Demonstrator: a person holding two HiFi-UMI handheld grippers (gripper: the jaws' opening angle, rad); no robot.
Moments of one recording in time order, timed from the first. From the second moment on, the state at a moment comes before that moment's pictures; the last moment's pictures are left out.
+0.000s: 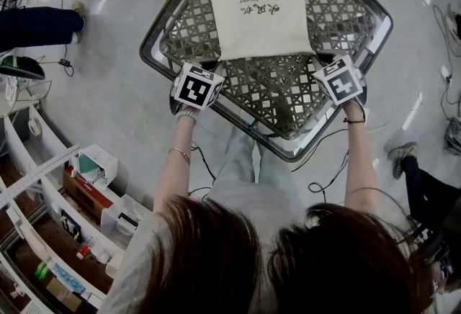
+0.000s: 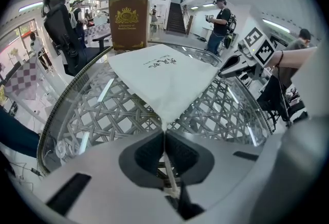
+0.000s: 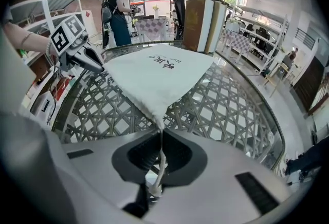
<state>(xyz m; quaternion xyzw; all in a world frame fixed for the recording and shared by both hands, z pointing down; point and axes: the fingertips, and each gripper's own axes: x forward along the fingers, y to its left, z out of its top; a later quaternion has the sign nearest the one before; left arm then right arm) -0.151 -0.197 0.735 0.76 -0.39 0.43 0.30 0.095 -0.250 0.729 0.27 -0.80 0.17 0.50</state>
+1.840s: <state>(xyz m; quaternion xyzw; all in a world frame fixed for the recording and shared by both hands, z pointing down) -0.164 -0.236 0.596 0.79 -0.45 0.37 0.21 0.092 -0.291 0.577 0.38 -0.82 0.07 0.43</state>
